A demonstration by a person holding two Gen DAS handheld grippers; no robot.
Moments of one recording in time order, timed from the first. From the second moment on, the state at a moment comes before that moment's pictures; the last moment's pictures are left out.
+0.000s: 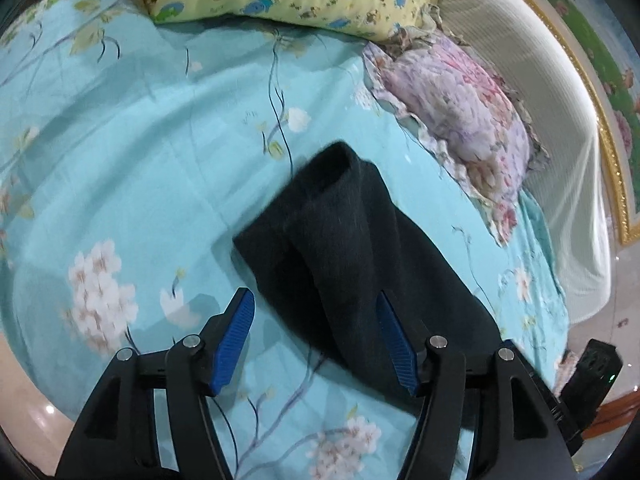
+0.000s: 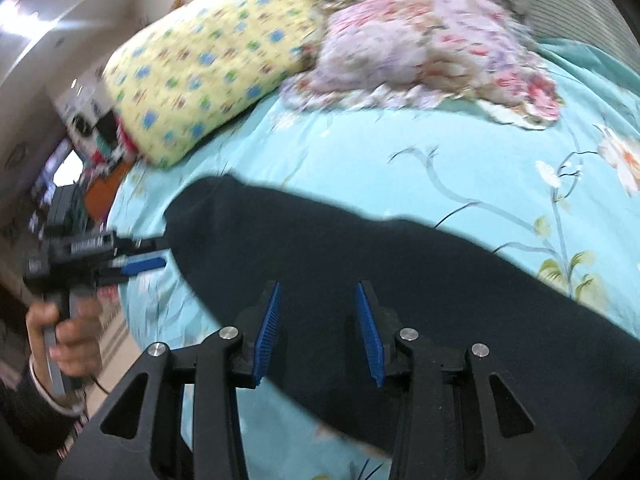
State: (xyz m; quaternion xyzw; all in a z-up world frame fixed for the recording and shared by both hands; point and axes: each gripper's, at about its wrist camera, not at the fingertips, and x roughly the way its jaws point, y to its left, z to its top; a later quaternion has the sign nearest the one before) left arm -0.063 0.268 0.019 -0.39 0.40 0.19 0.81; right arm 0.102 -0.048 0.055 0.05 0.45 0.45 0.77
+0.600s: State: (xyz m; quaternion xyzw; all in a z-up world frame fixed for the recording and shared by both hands) left arm -0.056 0.284 -0.016 -0.37 0.44 0.21 0.79; right arm 0.203 0.017 -0.001 -0.07 0.53 0.42 0.73
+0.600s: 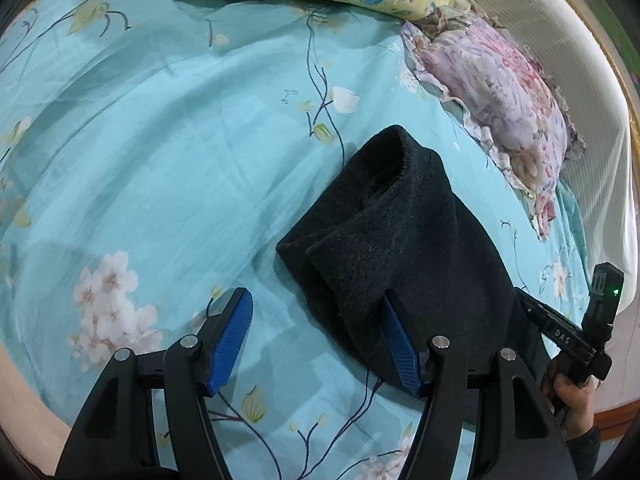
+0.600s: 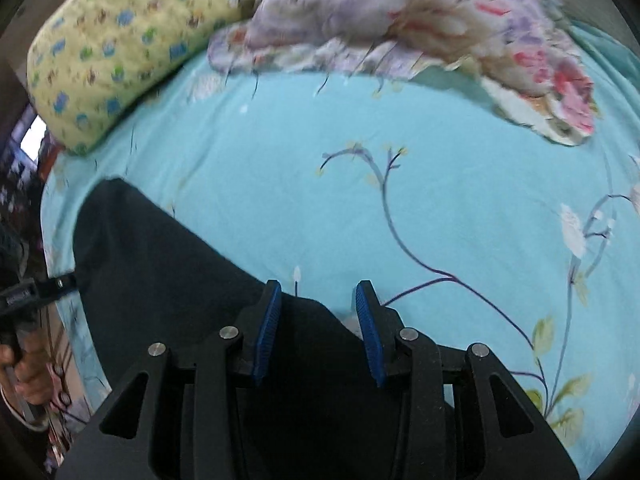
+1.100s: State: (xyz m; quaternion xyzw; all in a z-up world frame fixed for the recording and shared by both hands) left arm -0.055 0.264 0.029 -0.32 0.36 0.15 0.87; right arm 0.171 0.016 0.037 -0.14 0.47 0.44 0.76
